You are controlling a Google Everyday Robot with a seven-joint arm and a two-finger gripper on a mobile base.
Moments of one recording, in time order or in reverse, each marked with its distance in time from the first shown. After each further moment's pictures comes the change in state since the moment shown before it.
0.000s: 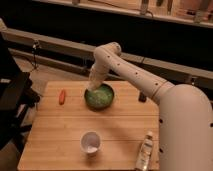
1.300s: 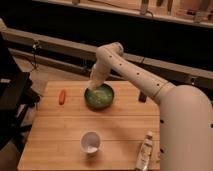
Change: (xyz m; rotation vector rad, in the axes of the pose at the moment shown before) arm 0.009 0.000 -0.001 0.020 0.001 0.053
